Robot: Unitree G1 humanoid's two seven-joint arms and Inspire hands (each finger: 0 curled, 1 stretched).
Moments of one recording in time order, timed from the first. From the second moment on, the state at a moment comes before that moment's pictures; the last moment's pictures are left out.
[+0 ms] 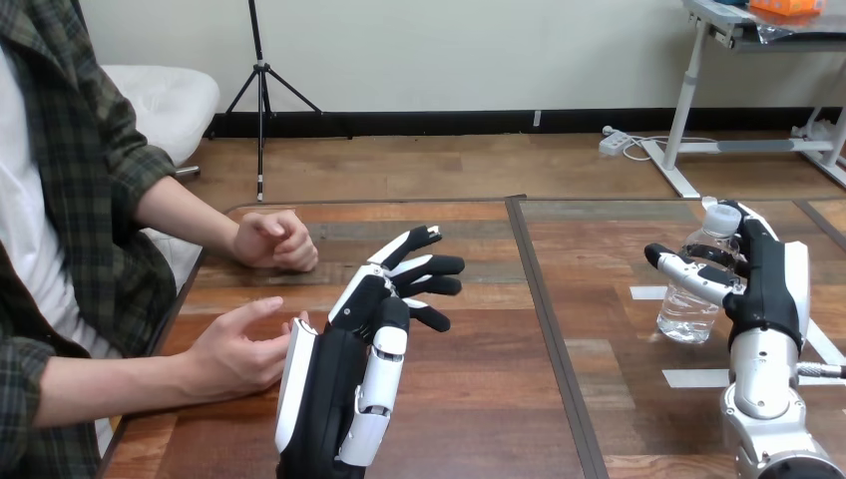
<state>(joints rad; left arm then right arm) 0.16 -0.05 -0.19 0.39 0.24 -1.07 0.13 -0.61 -0.32 -0.15 1.25 -0.13 -0.43 -0.33</state>
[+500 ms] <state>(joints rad) 0.16 -0.05 -0.19 0.39 0.24 -1.07 0.14 -0.62 -0.32 -0.13 1.25 -0.13 -0.42 -0.31</state>
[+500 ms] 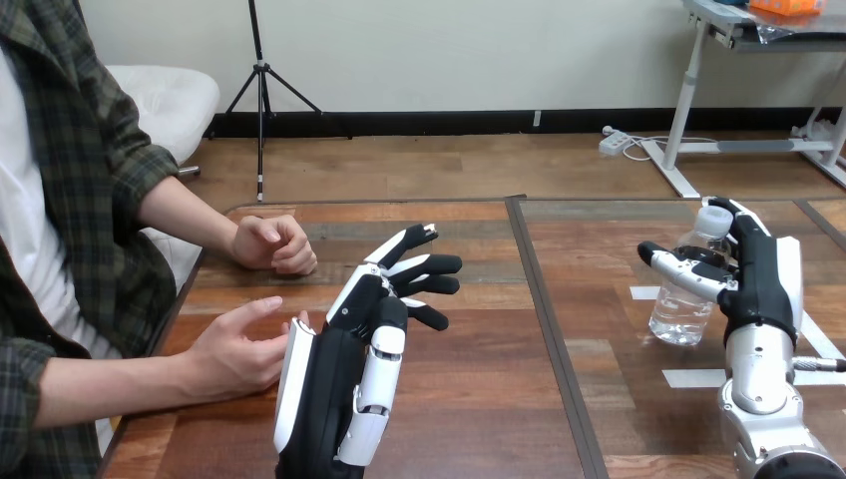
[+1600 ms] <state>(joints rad) 0.16 -0.05 -0.19 0.39 0.26 -1.08 0.16 -0.63 -0.32 -0.13 1.26 -0.12 -0.39 -0.29</state>
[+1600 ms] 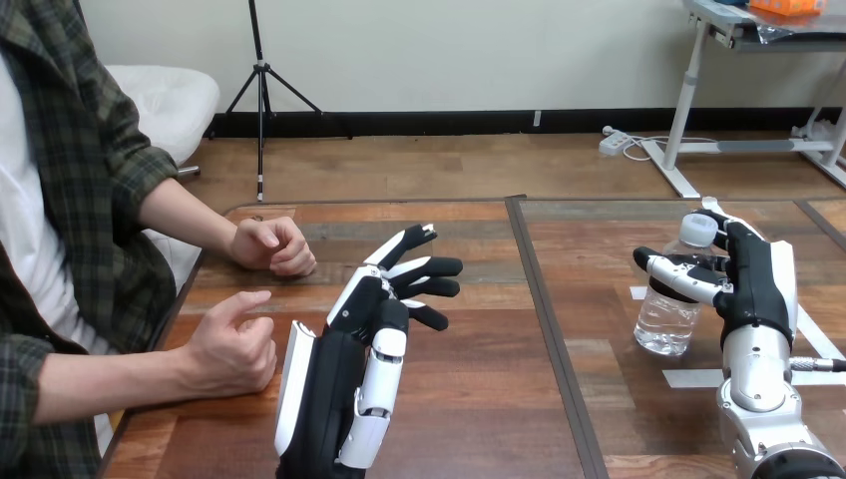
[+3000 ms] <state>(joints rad) 0.16 -0.05 -0.19 0.39 0.27 -1.08 0.17 -0.62 -0.31 -0.06 1.27 -0.19 -0.40 -0.21</state>
